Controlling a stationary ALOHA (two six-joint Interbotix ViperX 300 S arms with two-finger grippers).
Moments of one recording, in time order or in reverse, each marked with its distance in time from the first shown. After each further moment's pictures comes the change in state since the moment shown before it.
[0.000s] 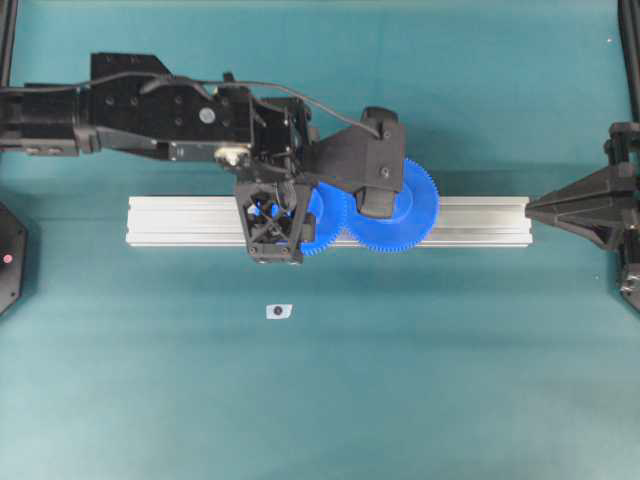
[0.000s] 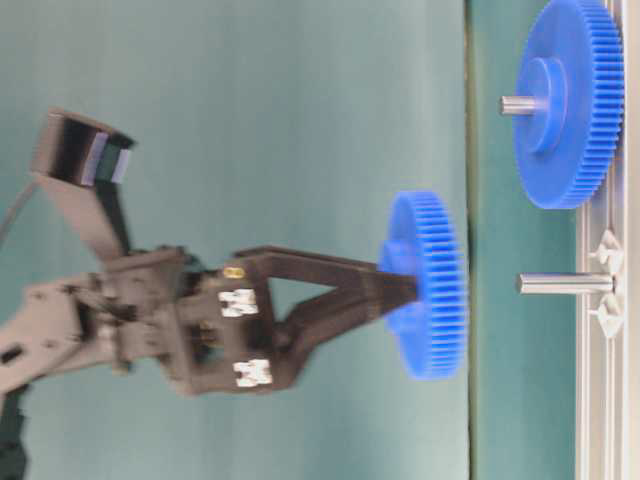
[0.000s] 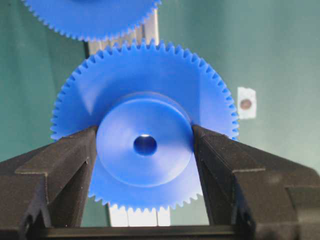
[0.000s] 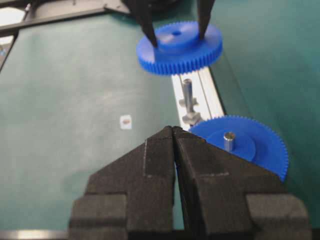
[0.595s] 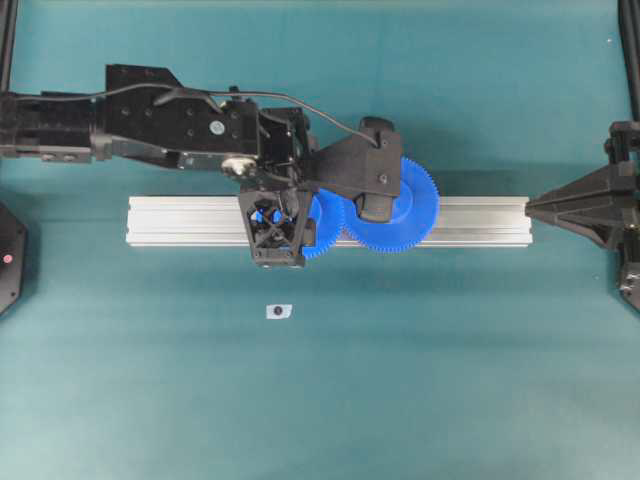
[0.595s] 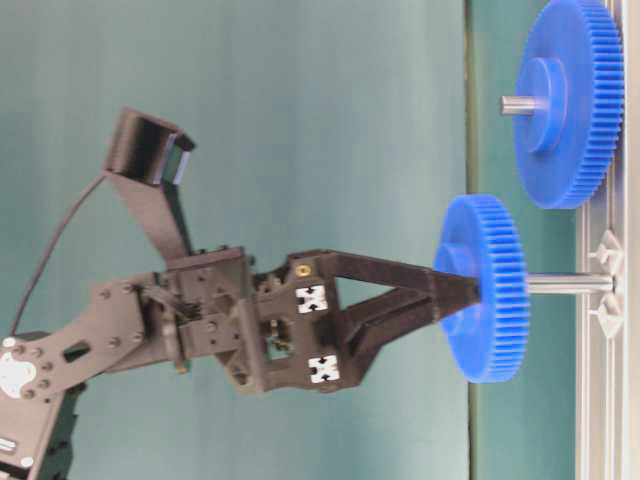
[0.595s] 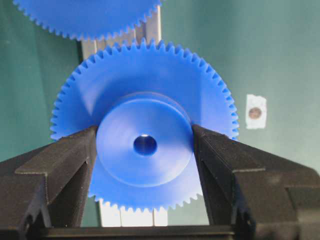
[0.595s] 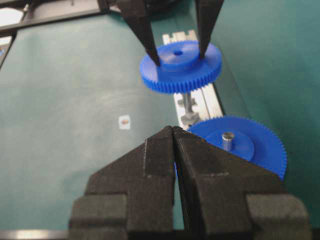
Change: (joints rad) left arm 0.005 0.032 0.044 0.000 -0.046 -0.025; right arm -0.003 0.000 0.000 0.000 0.000 0.000
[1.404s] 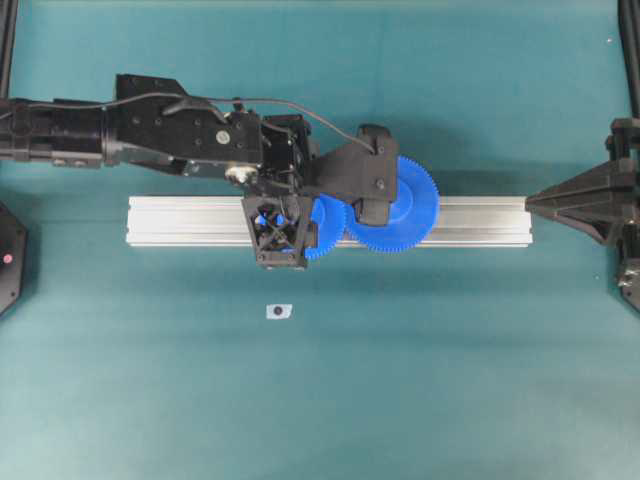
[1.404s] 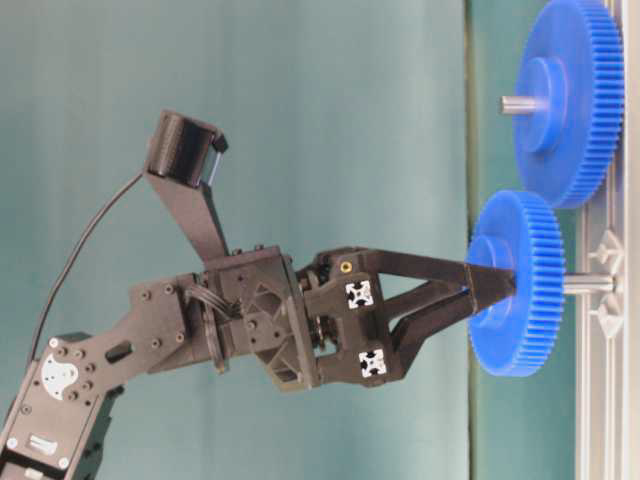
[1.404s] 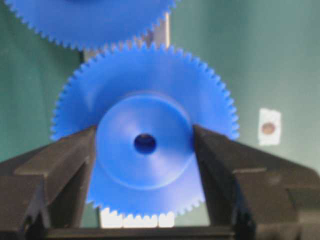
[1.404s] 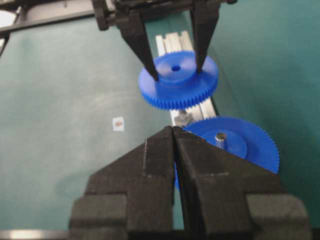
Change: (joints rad) left arm 0.005 0.023 0.038 0.002 -0.069 0.005; right arm -0.020 0.000 0.002 -0.002 0.000 -0.002
